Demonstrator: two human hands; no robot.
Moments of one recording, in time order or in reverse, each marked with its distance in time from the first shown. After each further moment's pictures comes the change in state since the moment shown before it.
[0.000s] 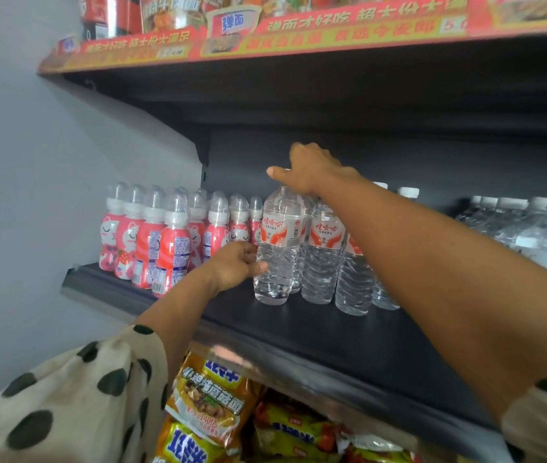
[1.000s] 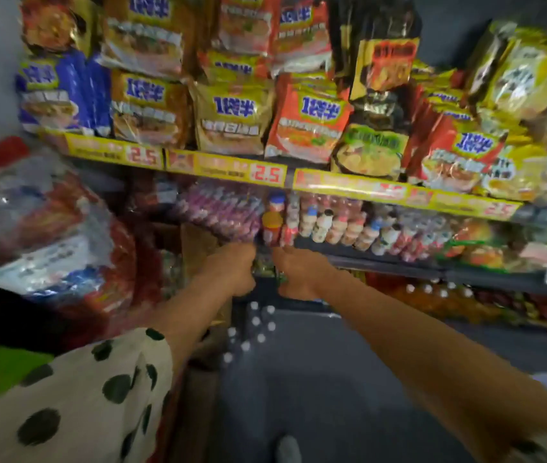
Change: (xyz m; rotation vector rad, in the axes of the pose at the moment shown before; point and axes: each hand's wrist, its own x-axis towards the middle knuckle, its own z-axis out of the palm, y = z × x) left_hand -0.433 -0.199 0.218 0.702 -0.690 -0.066; right_hand -0.636 -0.068 0.198 0.111 -0.992 0.162
